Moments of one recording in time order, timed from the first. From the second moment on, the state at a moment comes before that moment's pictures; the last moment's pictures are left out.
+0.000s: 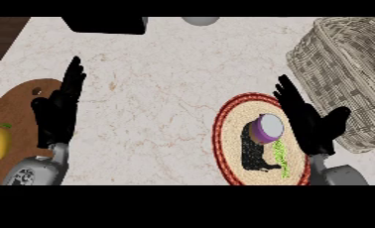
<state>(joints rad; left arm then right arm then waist) -0.14 0.35 -0.18 -1.59 0.04 0.38 0.21 -0.09 -0.33 0.24 -1.49 -0.36 -0.16 0.08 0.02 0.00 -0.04</state>
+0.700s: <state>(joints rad) -0.16 0.40 -0.16 -1.46 0.10 0.22 0.23 -0.08 -0.20 0.12 -1.62 -0.36 0.09 -0.62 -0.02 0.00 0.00</state>
